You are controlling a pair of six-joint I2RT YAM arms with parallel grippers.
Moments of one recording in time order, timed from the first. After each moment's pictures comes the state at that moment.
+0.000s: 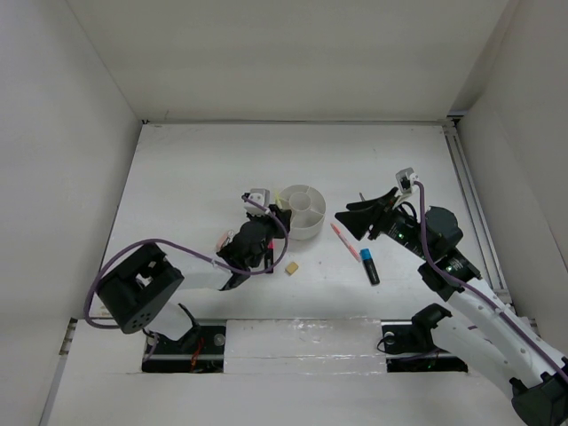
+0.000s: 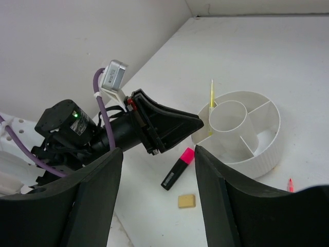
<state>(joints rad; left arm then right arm) -0.84 1.45 0.43 0.89 -0.44 -0.49 0.52 0.71 0.59 0.16 -0.35 0.52</state>
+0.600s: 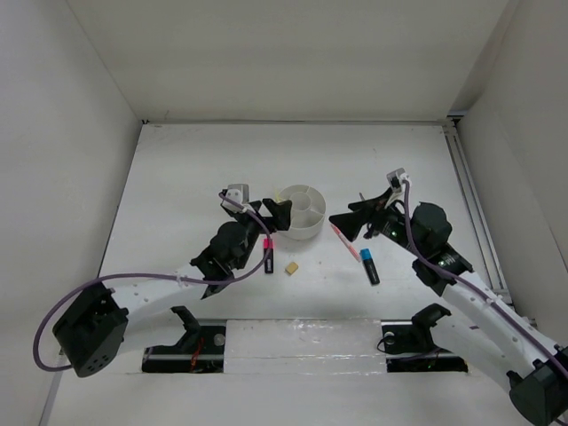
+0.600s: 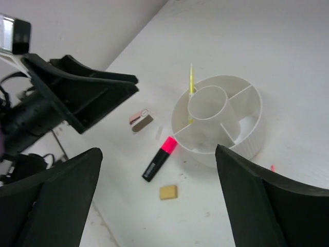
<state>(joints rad) -0.84 1.11 0.43 0.67 -0.47 -0.50 0.51 0.78 0.57 0.16 -0.33 0.47</state>
